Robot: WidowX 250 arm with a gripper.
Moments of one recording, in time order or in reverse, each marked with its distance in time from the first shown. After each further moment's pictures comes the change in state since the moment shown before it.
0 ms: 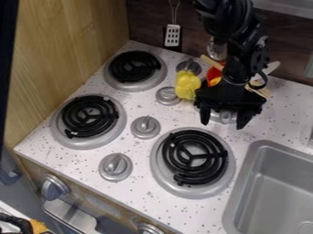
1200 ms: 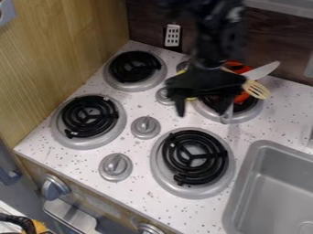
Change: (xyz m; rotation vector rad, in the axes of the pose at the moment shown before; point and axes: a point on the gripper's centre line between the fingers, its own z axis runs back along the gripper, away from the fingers) arm -0.031 0.052 0.064 -0.031 -0.075 0.208
